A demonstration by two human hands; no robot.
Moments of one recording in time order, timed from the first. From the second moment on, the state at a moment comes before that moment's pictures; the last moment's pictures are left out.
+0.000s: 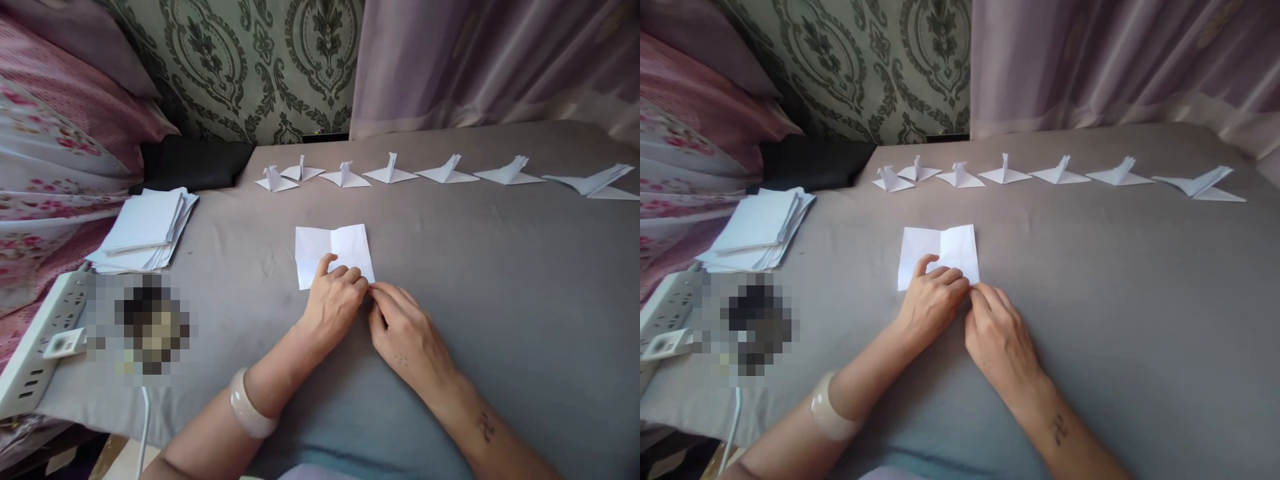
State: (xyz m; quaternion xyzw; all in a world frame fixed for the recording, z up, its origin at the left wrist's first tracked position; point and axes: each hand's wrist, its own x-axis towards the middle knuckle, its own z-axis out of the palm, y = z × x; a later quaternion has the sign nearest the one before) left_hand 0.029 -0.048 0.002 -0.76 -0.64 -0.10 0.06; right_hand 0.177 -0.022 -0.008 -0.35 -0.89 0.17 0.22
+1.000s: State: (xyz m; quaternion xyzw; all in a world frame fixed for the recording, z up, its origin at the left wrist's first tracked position) left_hand -0.054 -0.057 0.031 -0.67 -0.62 -0.33 -0.23; right_hand 0.170 -0.033 -0.007 -0.36 -0.92 0.06 0.17
